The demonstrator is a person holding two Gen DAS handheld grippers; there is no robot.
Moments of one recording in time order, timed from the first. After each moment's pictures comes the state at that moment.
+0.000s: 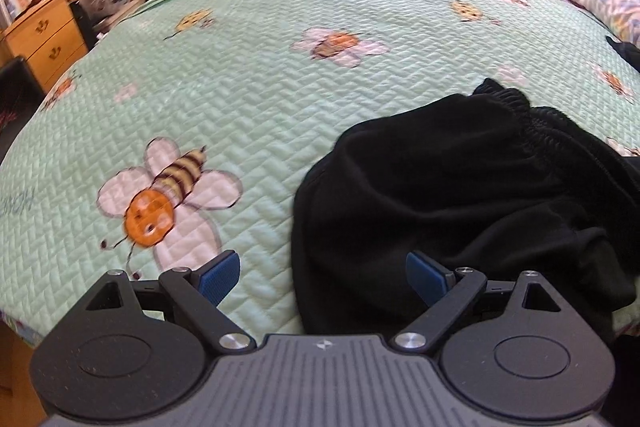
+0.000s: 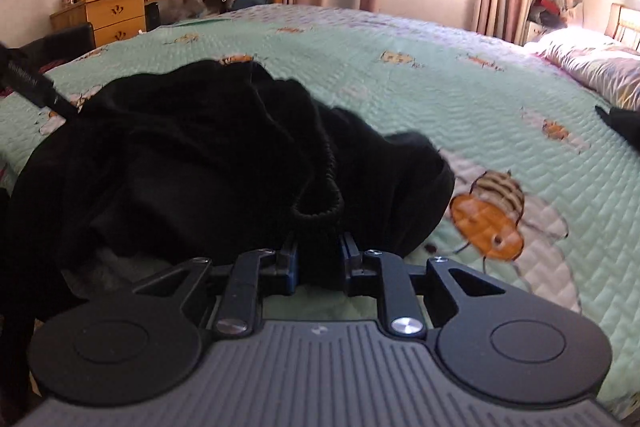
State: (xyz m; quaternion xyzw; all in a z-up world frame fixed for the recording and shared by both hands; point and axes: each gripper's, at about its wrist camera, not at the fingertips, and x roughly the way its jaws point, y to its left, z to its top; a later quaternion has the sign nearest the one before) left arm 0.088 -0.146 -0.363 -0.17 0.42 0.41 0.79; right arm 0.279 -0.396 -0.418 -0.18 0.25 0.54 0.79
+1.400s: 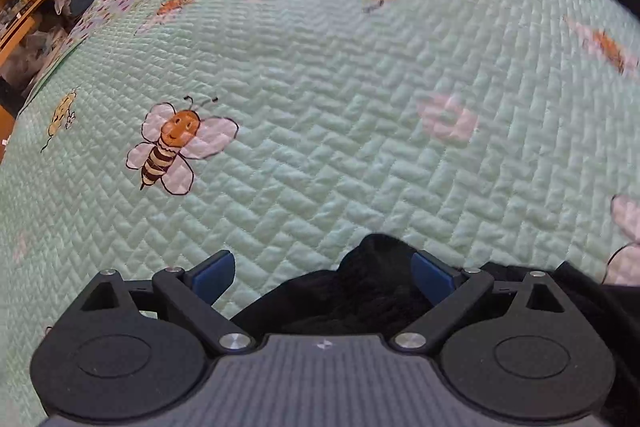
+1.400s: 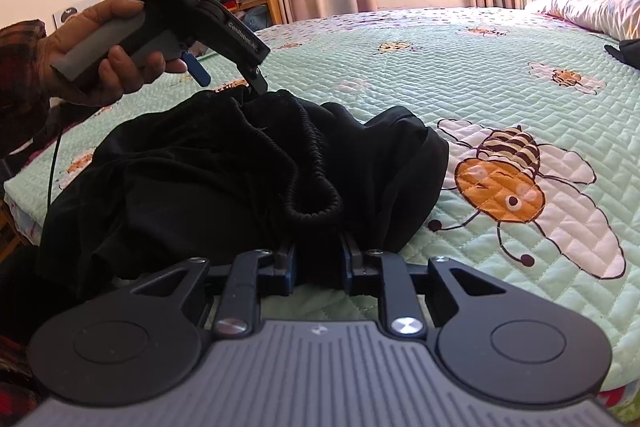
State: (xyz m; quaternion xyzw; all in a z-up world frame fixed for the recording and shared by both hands) left arm 0.325 -0.079 -0.387 -0.09 0.54 0.34 0.77; right arm 0.307 -0.422 -0.435 -0.07 0.29 0.57 0.77
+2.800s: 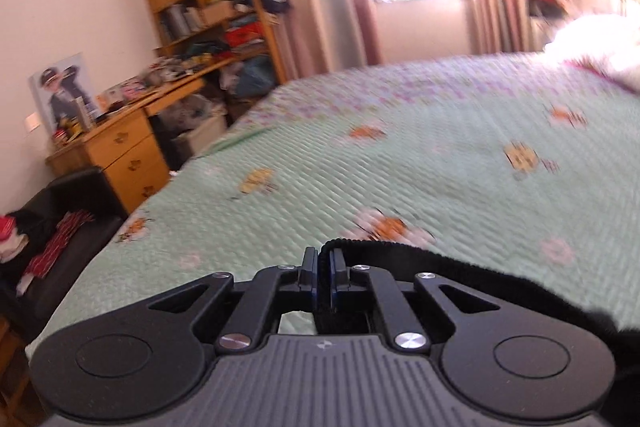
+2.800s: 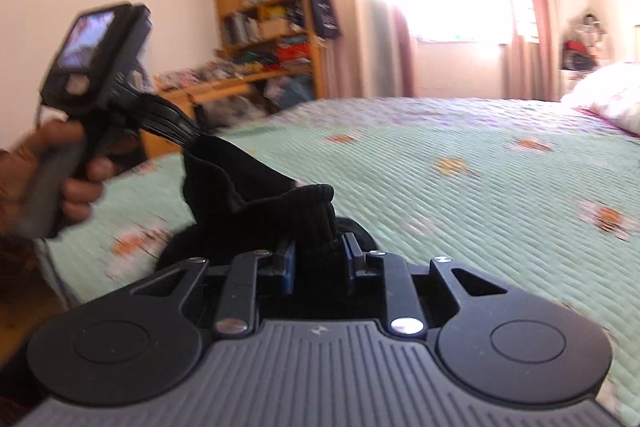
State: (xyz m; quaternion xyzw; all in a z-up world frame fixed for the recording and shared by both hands) left arm 0.153 -0.121 -0.249 -0.05 0.27 0.56 0.78; right arm 0.280 -0.370 -0.330 -0.02 0.18 0.64 0.75
